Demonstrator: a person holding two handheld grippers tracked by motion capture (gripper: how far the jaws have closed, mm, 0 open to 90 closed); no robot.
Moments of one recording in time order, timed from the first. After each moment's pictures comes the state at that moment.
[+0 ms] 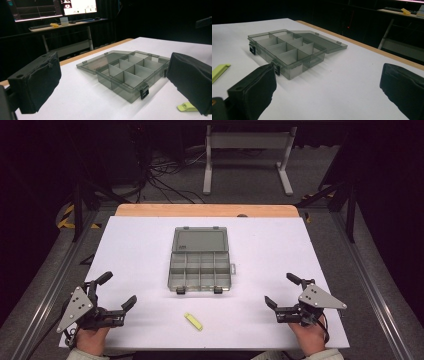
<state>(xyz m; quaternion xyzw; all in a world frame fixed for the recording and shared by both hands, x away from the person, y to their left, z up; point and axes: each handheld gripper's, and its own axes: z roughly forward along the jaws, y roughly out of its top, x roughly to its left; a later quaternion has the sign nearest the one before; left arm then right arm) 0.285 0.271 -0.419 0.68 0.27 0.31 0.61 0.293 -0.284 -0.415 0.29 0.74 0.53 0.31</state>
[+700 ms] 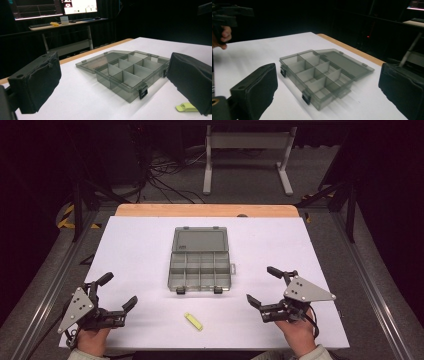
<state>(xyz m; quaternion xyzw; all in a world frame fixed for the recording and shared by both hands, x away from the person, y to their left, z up) 0.285 0.269 -0.420 0.68 0.27 0.31 0.61 0.292 -0.231 -0.369 0.24 0.75 0.56 0.26</state>
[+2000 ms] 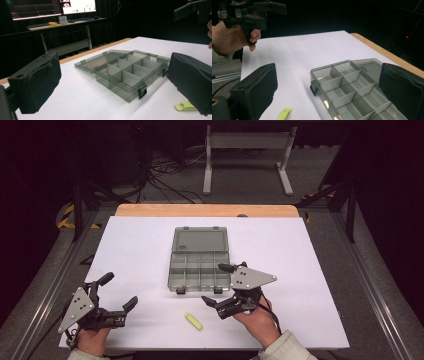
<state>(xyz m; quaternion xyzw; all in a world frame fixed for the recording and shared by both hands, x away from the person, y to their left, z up) 0.285 0.268 -0.420 0.68 0.27 0.30 0.61 0.321 -0.132 -0.365 0.16 0.80 0.54 0.19</state>
